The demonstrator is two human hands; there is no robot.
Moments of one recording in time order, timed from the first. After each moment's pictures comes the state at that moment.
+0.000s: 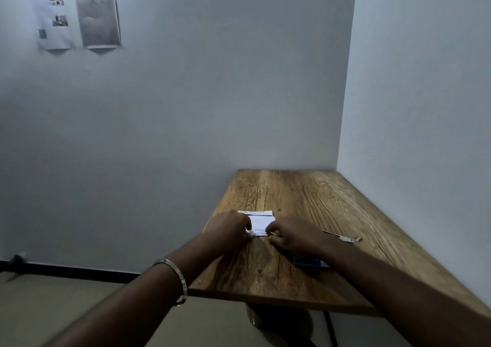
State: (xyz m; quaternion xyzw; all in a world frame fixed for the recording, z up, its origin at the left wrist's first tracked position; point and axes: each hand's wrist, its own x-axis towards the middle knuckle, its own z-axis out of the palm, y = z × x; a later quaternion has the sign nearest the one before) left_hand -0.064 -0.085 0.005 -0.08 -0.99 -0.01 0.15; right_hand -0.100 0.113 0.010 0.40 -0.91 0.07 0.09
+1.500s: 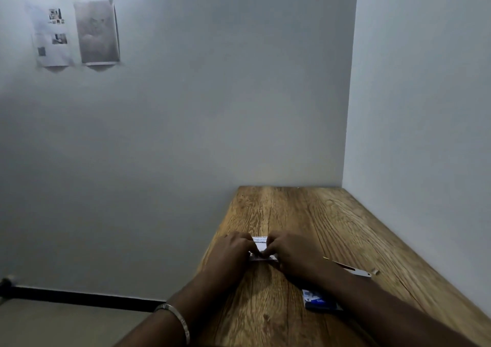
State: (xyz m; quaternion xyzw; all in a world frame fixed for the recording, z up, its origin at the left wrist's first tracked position) left_hand -0.097 -0.097 -0.022 -0.16 -0.94 -0.05 0.28; right_hand -0.146 0.095 -0.007 0.42 -0.88 0.06 0.22
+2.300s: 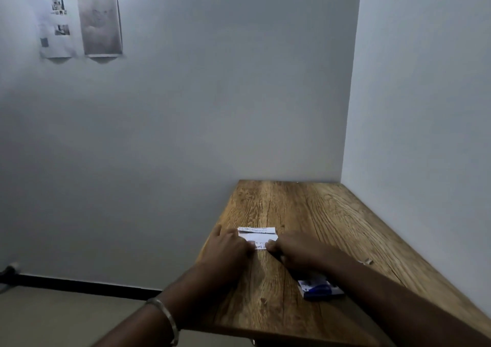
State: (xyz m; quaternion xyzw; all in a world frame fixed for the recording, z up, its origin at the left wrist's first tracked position) left_hand -0.066 -0.088 -0.010 -0.08 -0.98 0.10 0.13; right_hand -0.137 0.106 0.004 0.42 -0.90 -0.02 0.08
